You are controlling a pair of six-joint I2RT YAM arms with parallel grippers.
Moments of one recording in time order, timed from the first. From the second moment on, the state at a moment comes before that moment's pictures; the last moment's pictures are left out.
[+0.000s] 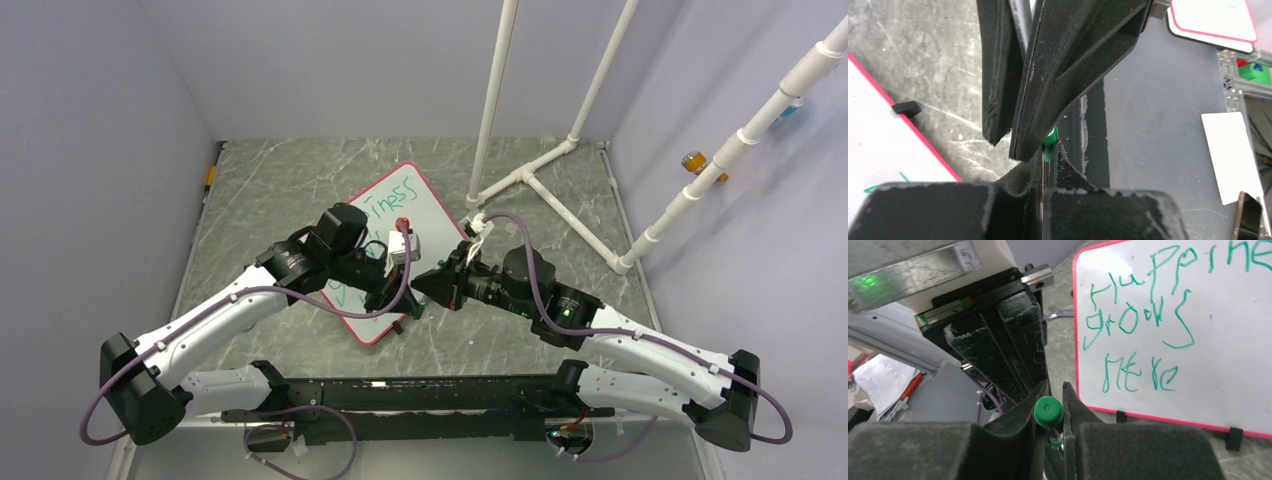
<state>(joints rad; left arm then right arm) -0.78 1.15 1.04 -0.54 0.83 0.15 1.03 0.90 0.78 -0.03 -0.09 0.48</state>
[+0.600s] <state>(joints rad) -0.79 1.12 1.06 -0.49 0.73 0.16 1.03 0.89 0.77 -0.12 0.04 0.57</state>
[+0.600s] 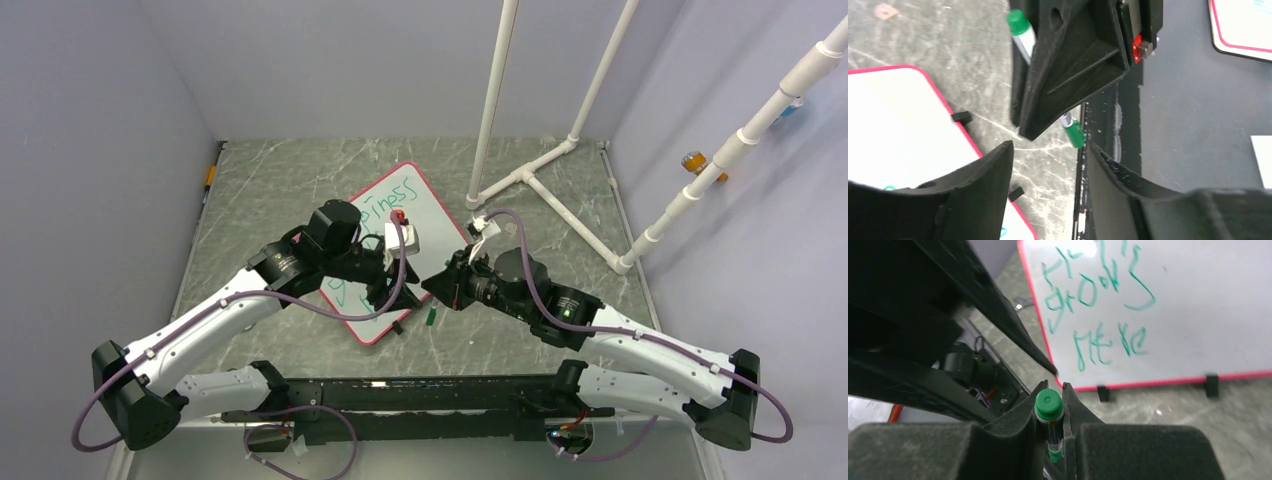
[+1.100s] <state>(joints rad) -0.78 0.97 0.97 -0.46 0.24 0.13 1.01 0.93 0.81 -0.57 0.45 1.00</state>
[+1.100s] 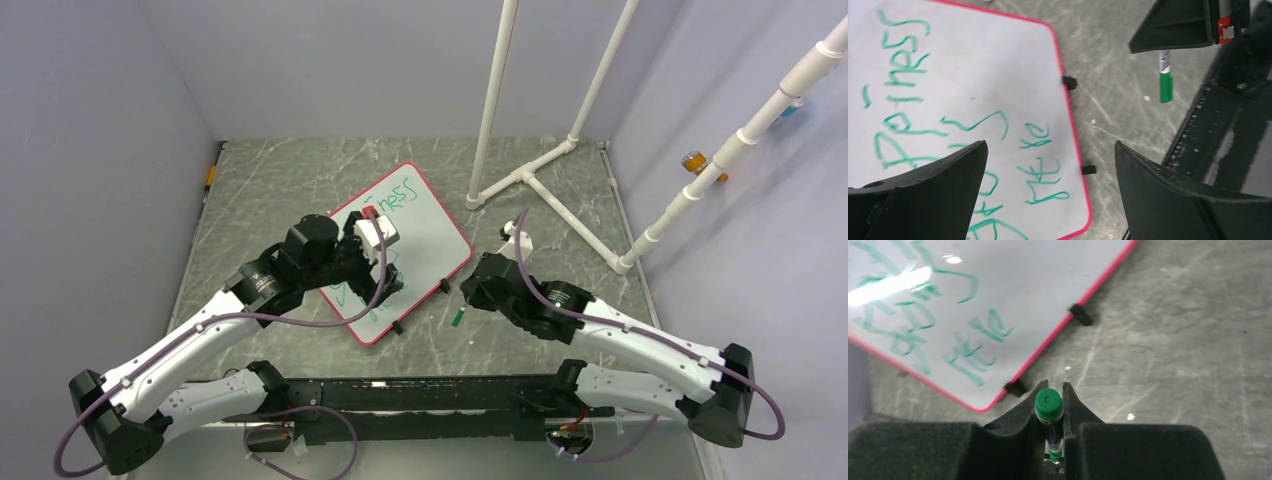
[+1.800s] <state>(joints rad) -0.78 0.81 0.83 -0.40 -0.18 0.05 0.72 1.30 0.66 -0.44 0.32 1.05</state>
